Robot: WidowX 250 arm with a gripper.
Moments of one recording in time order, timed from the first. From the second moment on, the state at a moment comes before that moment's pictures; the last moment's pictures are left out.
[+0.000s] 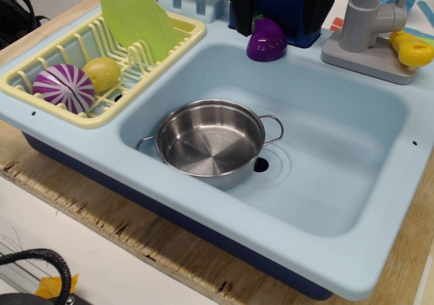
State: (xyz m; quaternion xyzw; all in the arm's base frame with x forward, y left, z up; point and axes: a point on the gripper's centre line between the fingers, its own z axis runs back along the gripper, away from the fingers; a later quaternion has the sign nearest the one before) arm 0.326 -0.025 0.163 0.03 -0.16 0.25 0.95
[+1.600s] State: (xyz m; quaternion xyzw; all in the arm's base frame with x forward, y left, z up) arm 0.346 -0.005 0.126 0.00 -0.19 0.25 0.95
